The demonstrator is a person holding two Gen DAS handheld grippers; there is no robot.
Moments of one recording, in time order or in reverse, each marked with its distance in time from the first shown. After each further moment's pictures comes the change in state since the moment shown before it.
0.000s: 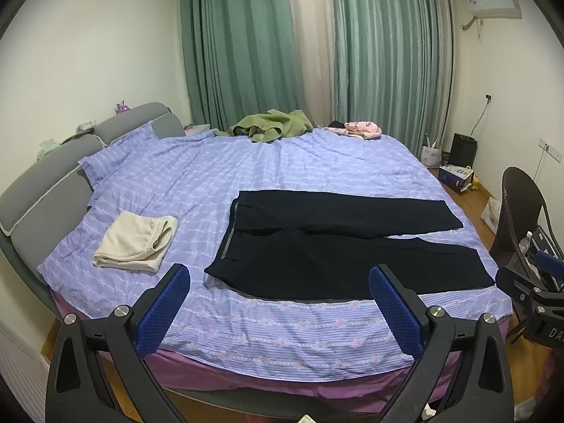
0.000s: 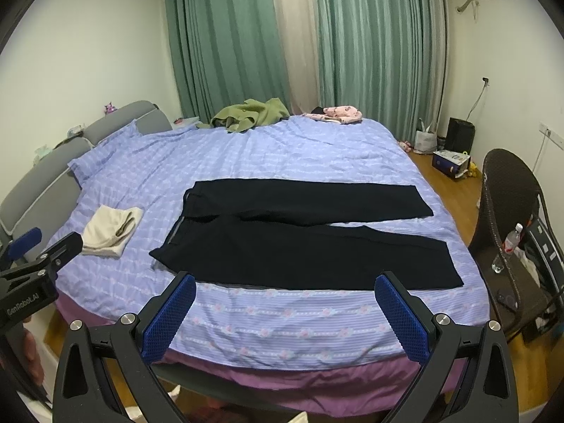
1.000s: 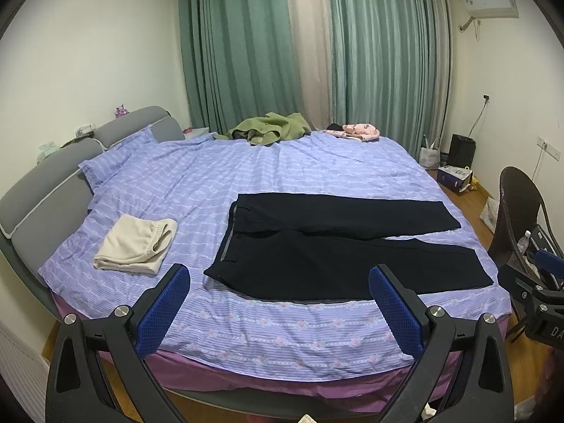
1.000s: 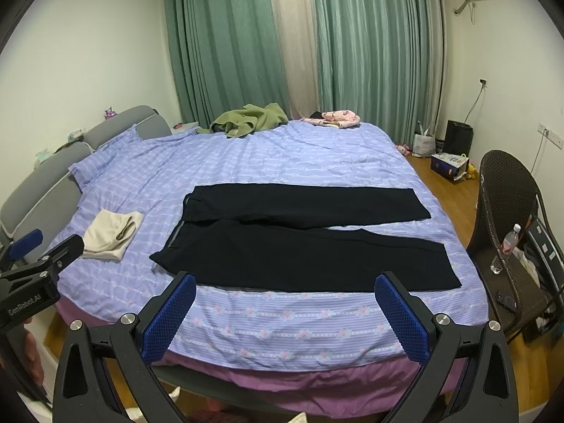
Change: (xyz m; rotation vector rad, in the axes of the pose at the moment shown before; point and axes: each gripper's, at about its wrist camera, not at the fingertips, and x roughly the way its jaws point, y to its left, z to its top) left arm -0.008 -0.007 0.003 0.013 -0.007 -0.005; right arm -0.009 -0.002 -0.003 0.007 -0.023 0.000
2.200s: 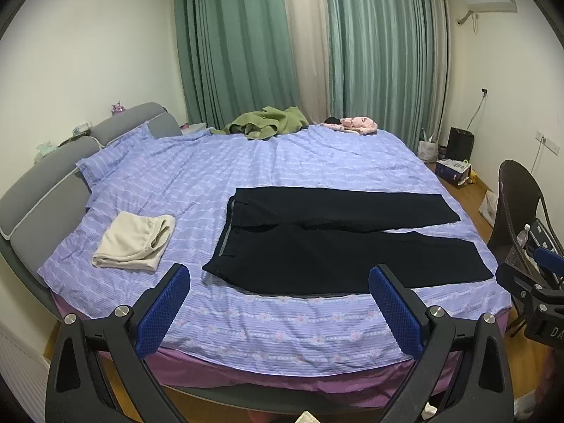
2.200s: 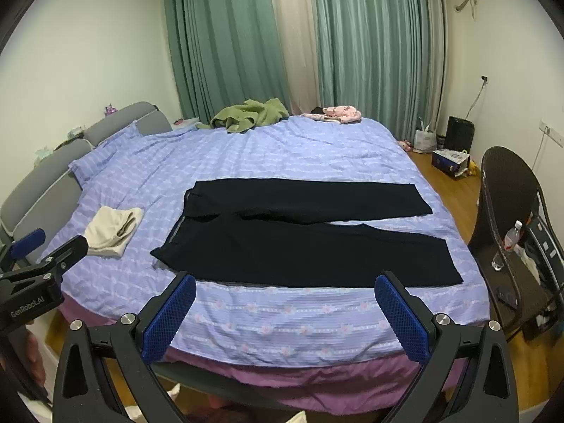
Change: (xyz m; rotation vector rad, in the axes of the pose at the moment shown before) left arm -0.001 -0.003 -0.002 0.005 0.016 0.001; right arm 0.004 -0.001 -0.003 0.003 0.015 0.003
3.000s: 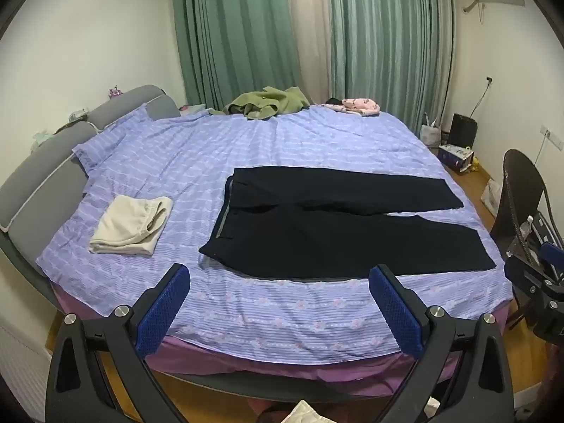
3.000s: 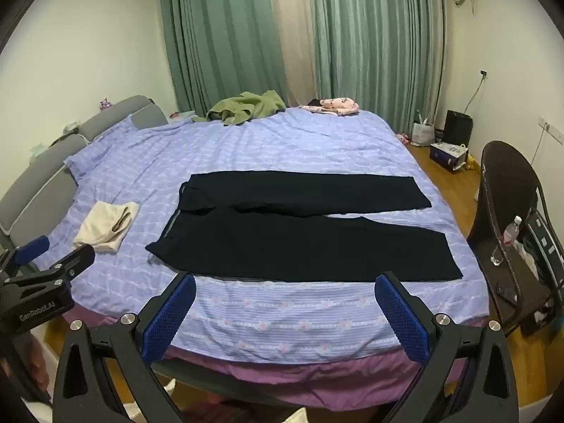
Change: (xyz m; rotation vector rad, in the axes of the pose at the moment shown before) left arm 0.027 0.000 -0.017 0.012 0.088 0.000; right arm 0.018 0.004 -0.004 0.000 0.038 -0.017
